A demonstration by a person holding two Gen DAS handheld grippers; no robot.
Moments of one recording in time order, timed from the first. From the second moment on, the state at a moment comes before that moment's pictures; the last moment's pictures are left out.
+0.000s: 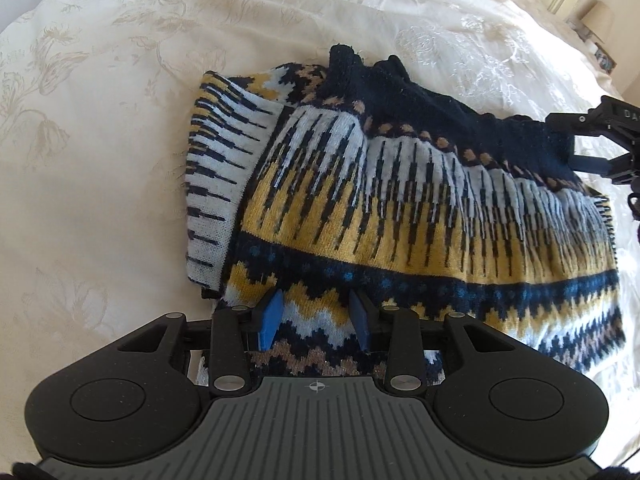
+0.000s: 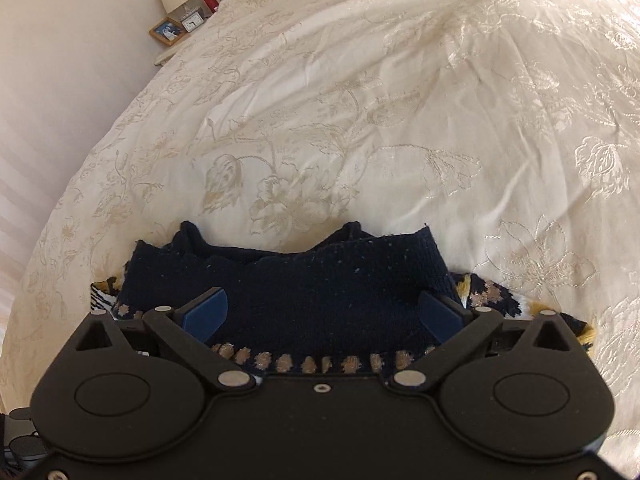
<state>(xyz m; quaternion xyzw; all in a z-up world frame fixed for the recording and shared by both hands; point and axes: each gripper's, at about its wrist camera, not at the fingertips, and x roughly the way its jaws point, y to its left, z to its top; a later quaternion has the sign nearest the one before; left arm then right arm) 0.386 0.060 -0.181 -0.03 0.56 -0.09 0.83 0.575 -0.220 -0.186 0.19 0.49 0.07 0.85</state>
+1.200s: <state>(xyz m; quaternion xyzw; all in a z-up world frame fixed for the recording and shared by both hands) 0.387 0.050 -0.189 0.01 0.56 -0.10 0.82 0.425 -0.290 -0.207 0.32 0.51 -0.02 0.80</state>
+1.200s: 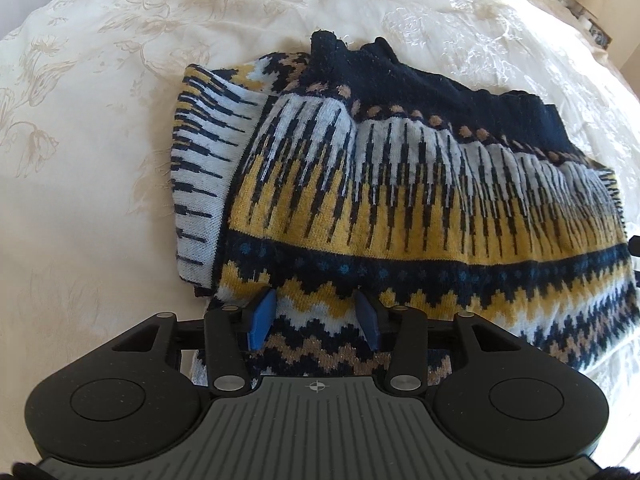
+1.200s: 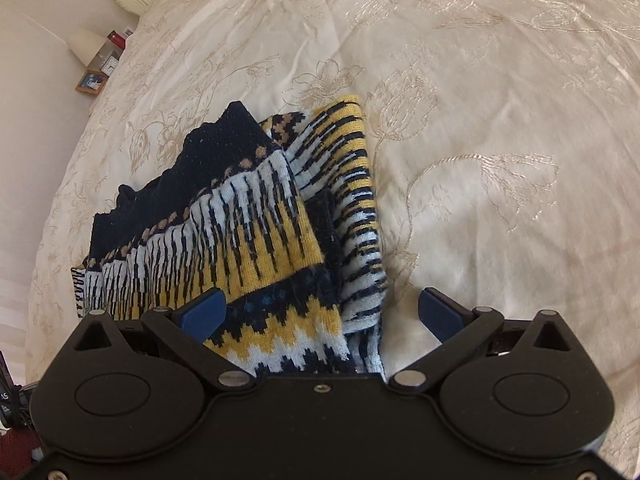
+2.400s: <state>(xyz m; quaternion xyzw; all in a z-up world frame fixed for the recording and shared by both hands) 0.457 -0.084 -0.197 0.08 0.55 -0.12 0.82 0.442 -0.310 -0.242 0.37 0.50 0.11 0.77</state>
